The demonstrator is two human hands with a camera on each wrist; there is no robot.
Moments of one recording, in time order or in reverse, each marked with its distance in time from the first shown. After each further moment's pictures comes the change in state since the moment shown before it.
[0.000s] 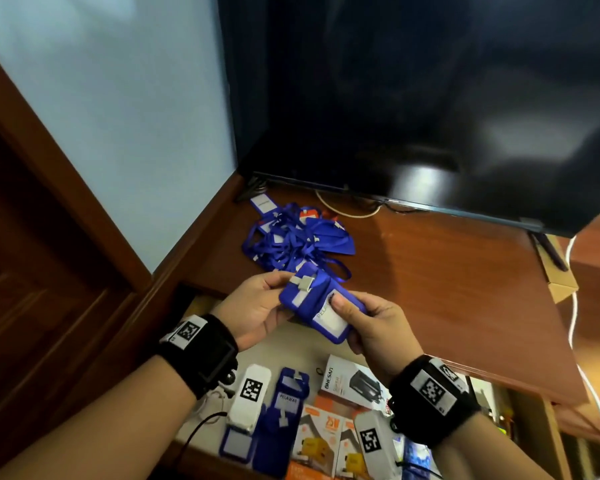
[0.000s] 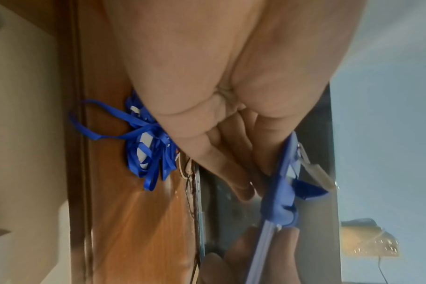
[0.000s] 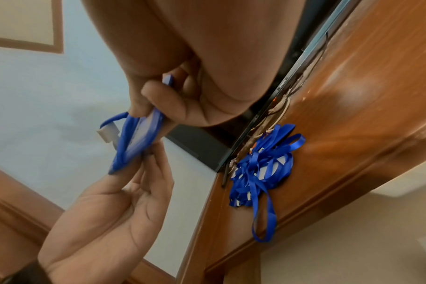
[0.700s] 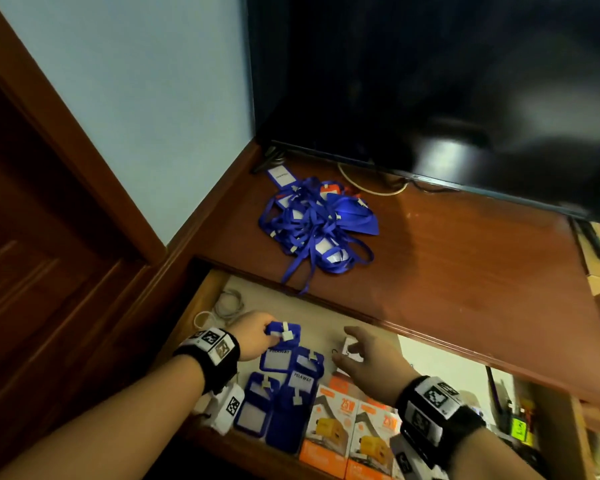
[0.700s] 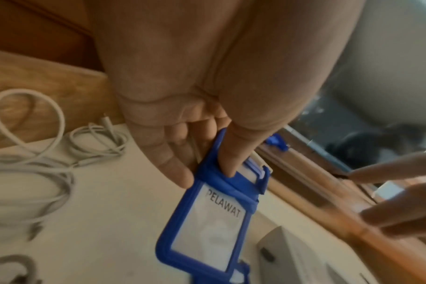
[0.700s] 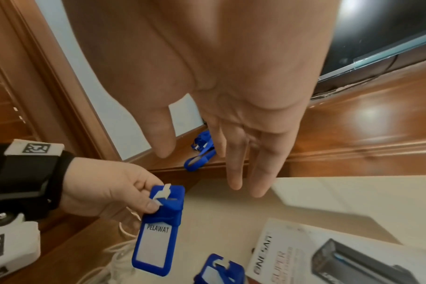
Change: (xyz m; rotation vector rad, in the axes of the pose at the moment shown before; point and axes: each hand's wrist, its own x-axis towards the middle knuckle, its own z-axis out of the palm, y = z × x) left_hand 0.024 -0.094 -0.122 1.299 0.010 -0.298; right_hand 0.002 0.080 -0.003 -1.079 -0.263 0.271
